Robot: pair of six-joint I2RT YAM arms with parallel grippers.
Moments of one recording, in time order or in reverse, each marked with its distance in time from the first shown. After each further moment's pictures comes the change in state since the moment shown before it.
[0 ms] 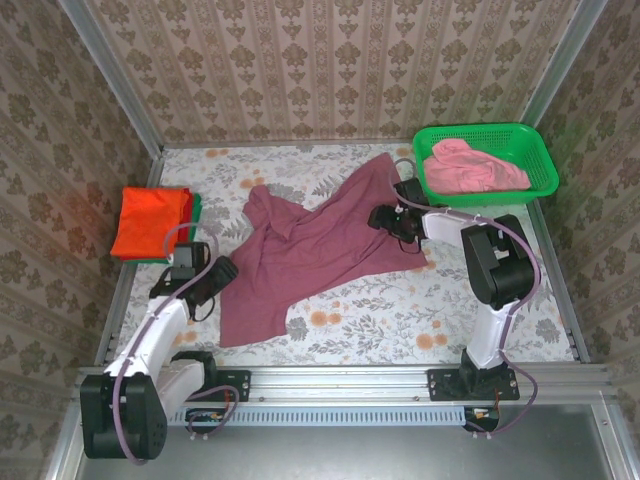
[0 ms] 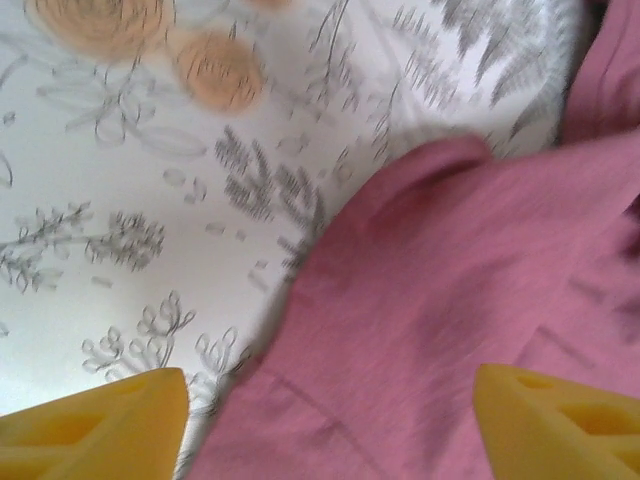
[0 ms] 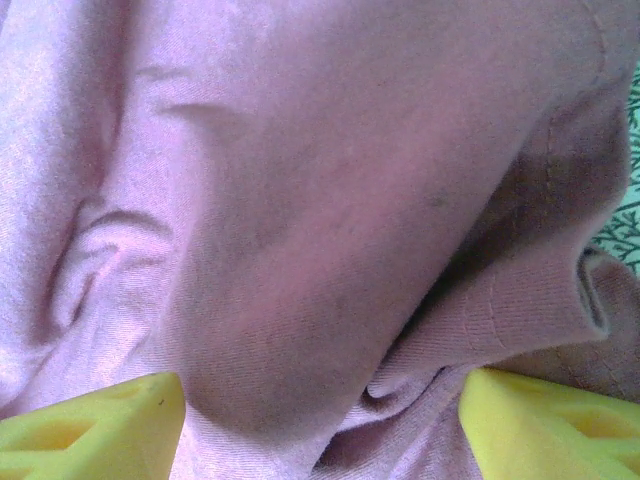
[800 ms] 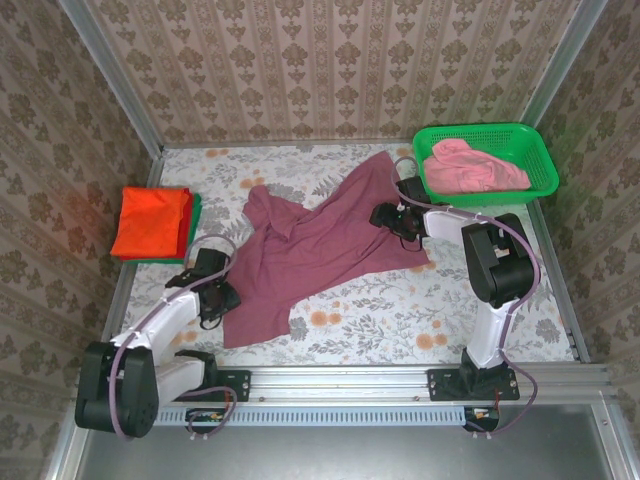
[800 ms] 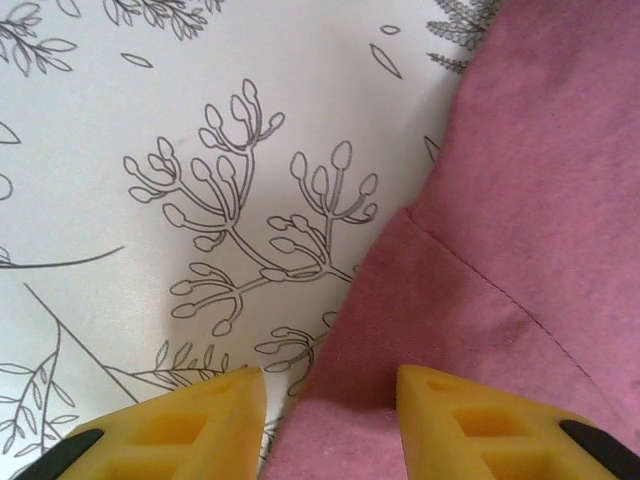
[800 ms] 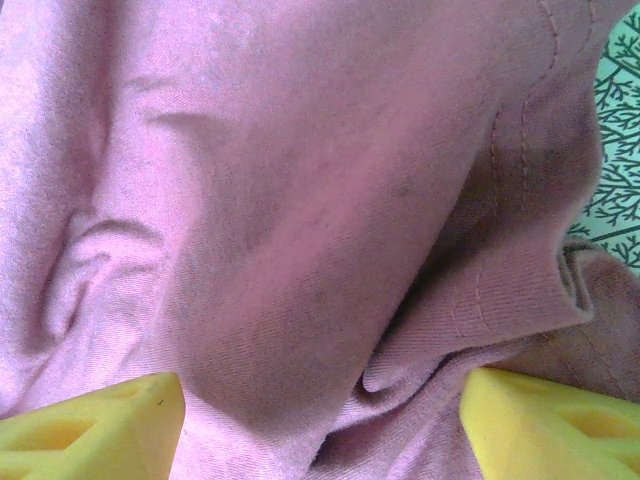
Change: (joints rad) left arm -0.130 0.139 -0.011 -0.147 -0.097 -0.009; right arm -0.012 0.009 0.011 -0.003 -0.002 -0.002
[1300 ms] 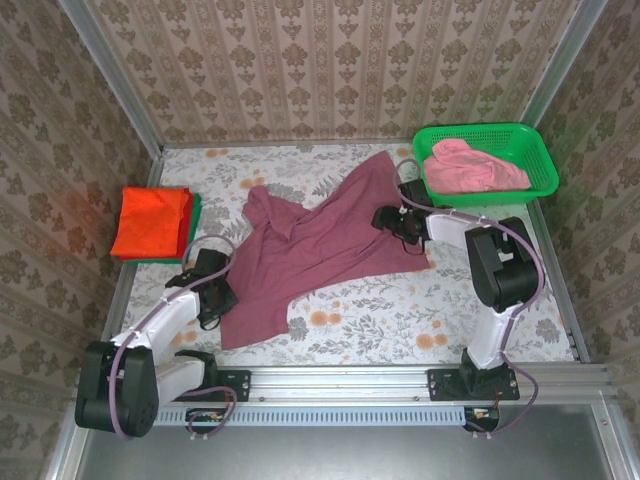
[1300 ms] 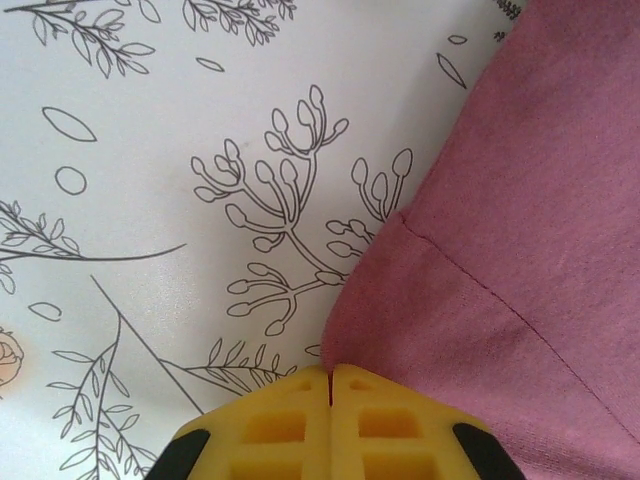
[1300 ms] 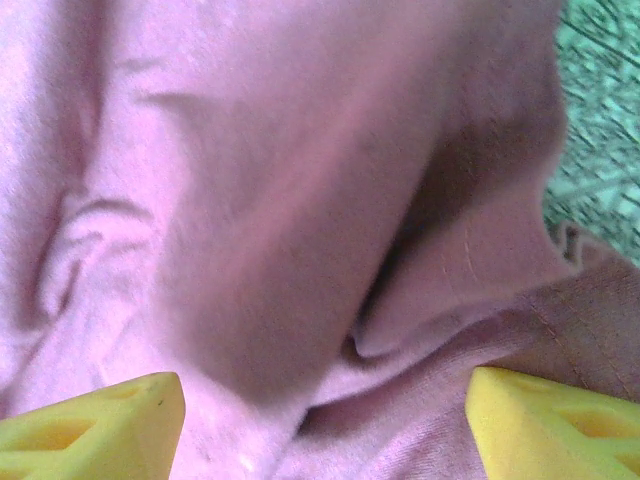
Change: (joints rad) left arm -0.003 -0.005 -0.001 -0.026 -0.051 -0.017; right arm -0.003 -0.056 -0.058 0.000 0.000 0.004
